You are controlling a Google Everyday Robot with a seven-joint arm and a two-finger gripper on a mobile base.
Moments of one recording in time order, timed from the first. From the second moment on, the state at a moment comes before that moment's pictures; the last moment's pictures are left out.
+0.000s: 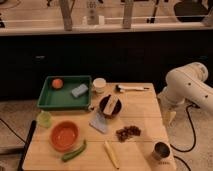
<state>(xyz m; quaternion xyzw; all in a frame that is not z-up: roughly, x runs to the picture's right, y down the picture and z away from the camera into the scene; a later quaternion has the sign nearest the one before) 0.292 0.110 0.681 -0.28 0.02 0.03 0.96</state>
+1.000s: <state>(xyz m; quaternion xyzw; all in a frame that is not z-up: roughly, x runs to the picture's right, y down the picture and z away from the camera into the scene) 0.265 0.144 0.683 -0.29 0.03 -0.02 0.96</state>
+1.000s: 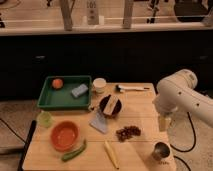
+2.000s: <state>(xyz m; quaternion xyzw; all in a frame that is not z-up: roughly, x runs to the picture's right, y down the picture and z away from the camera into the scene) 0.233 0.188 0.691 -0.29 0.01 -0.08 0.95</state>
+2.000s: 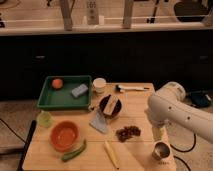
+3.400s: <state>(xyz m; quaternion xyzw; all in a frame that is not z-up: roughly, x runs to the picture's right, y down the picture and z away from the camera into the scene) 0.169 0.231 0.736 -0.30 -0.06 -0.13 0.94</state>
